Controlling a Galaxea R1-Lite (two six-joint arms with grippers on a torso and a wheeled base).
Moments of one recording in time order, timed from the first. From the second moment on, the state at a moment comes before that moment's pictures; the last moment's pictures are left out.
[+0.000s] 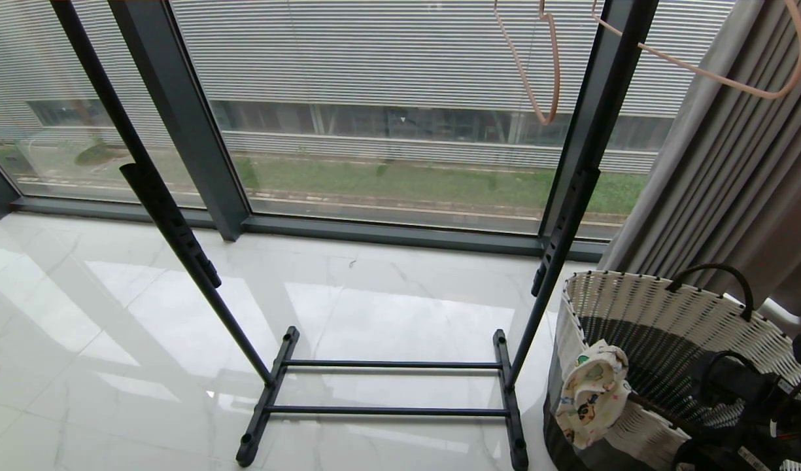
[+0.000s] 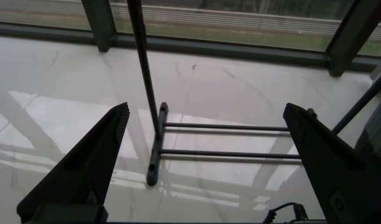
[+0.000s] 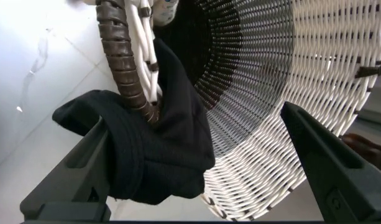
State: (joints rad) left arm -0.01 0.00 0.00 0.00 -0.02 0.03; right arm 0.03 1.52 -0.27 -0.46 -0.04 -0.77
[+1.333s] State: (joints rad) left arm -0.01 0.00 0.00 0.00 -0.02 0.03; right arm 0.01 1.41 -0.11 -0.47 -0.03 -0.77
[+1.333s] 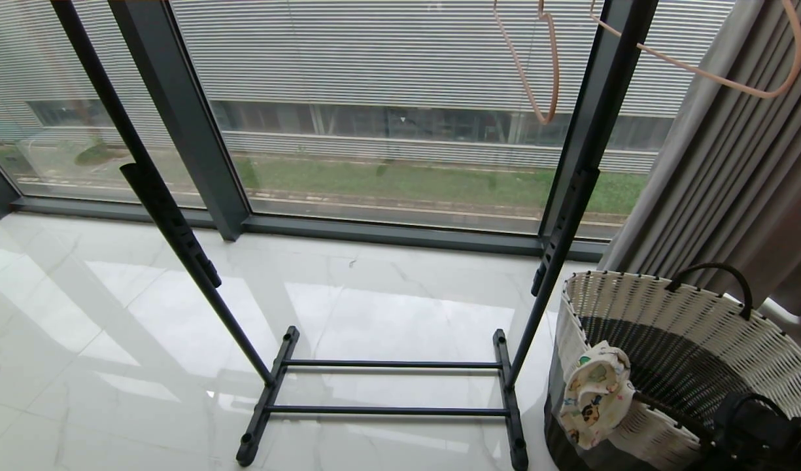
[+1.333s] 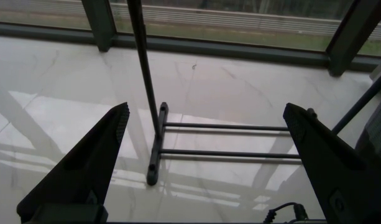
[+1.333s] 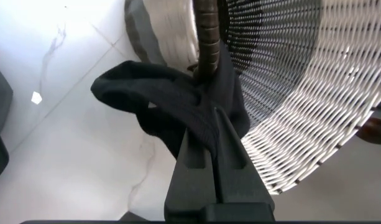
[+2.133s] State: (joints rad) left arm -0.01 0.00 0.00 0.00 -0.02 0.04; right arm 0.03 0.89 -0.83 0.82 0.25 -0.74
